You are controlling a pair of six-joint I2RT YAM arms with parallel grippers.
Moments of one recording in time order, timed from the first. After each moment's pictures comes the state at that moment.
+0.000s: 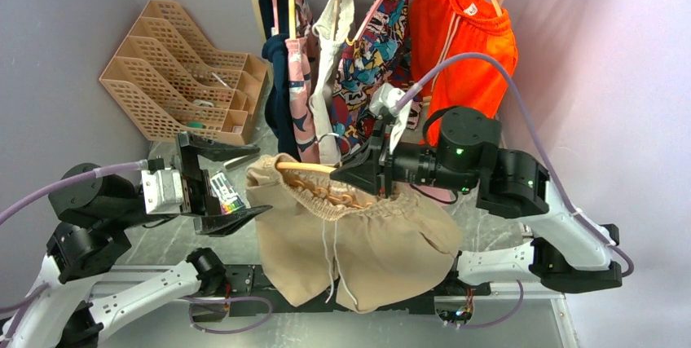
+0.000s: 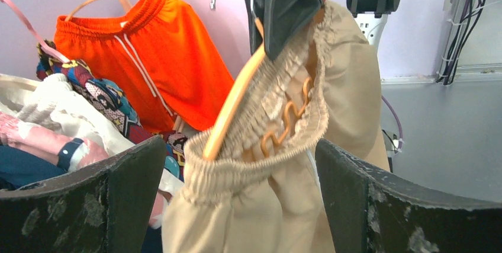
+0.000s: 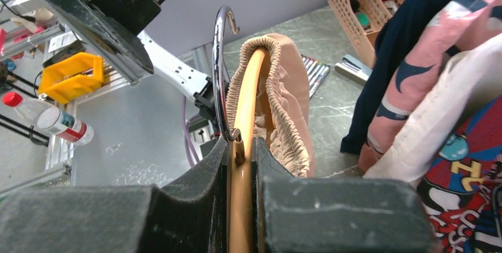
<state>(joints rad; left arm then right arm) -0.86 0.59 1.25 -0.46 0.46 0.16 1.23 1.12 1.71 -0.75 -0.08 0.18</state>
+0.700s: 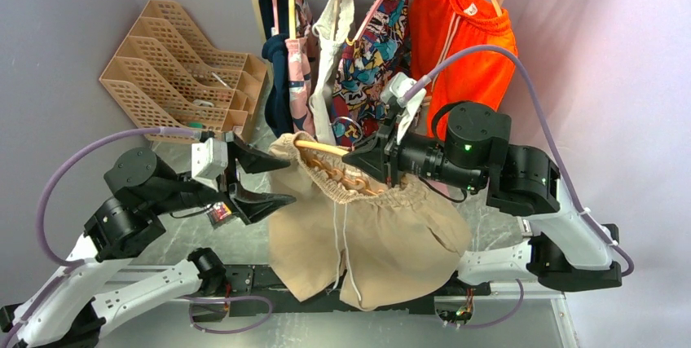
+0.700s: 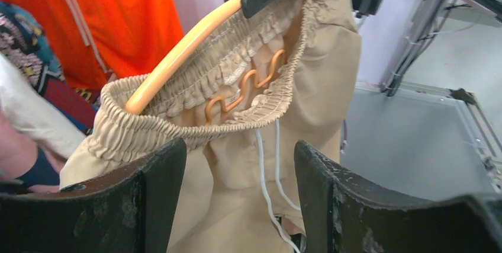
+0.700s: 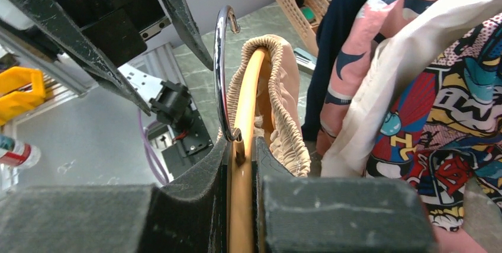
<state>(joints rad) -0.86 0.65 1.14 -0.38 0.49 -0.10 1.23 1.14 1.82 -0.87 0.08 0.13</state>
